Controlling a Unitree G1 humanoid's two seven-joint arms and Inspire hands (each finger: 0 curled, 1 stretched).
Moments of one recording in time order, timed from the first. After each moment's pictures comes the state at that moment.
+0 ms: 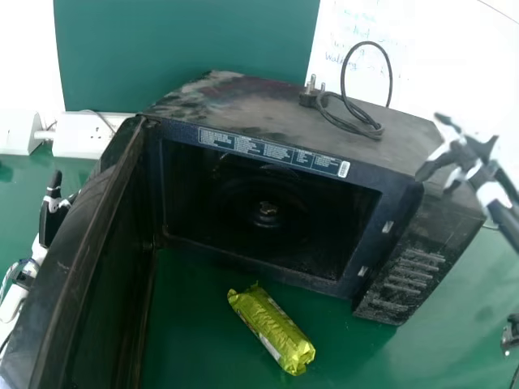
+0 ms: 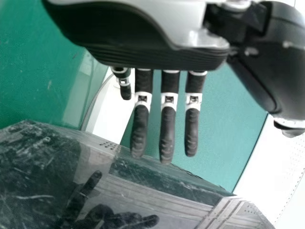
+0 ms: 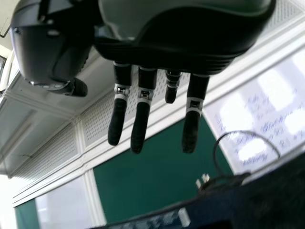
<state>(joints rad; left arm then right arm) -0.42 0.31 0.39 0.41 -0.53 -0.05 -0.55 -0.16 -0.94 -0.86 -0.69 0.28 0.27 0.73</state>
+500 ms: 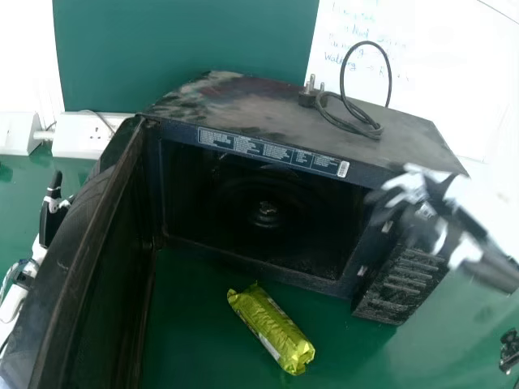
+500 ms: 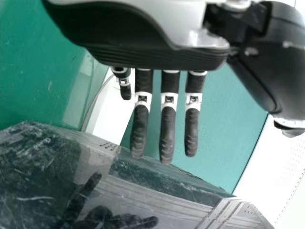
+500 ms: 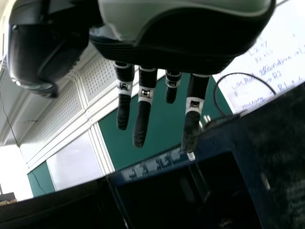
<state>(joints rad) -0.42 0.31 0.39 0.41 -0.53 -0.05 -0.55 -0.10 -1.05 -0.82 -0.64 0.32 0.16 0.91</state>
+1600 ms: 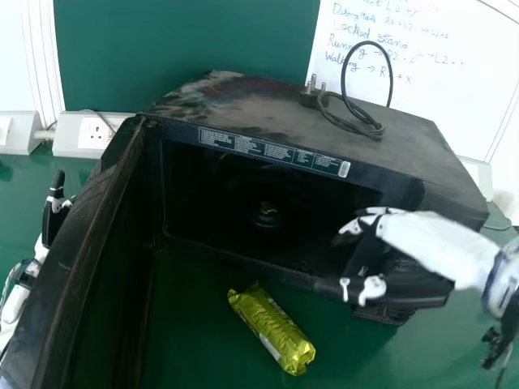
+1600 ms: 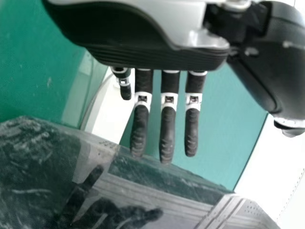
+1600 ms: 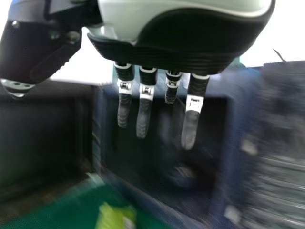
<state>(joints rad) -0.42 0.29 0.38 0.38 -0.52 -0.05 -0.52 -0.21 -1.38 -0.56 -0.86 0.05 0.53 0.99</state>
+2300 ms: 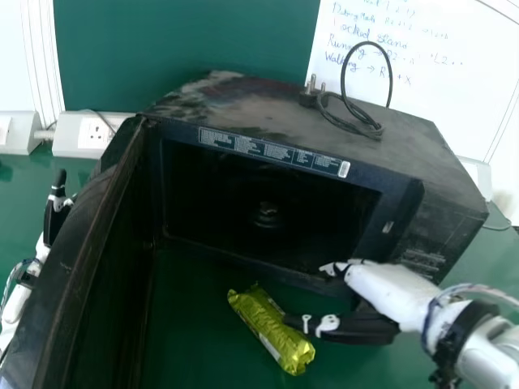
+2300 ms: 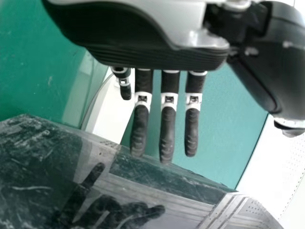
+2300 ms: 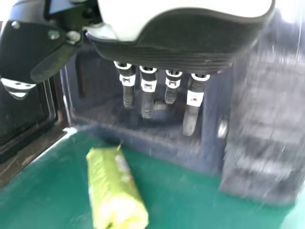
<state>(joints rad) -0.41 0.29 0.37 0.36 -0.51 -0.04 -0.50 -0.14 -1.32 -0.13 -1.04 -0.14 0.84 0.78</state>
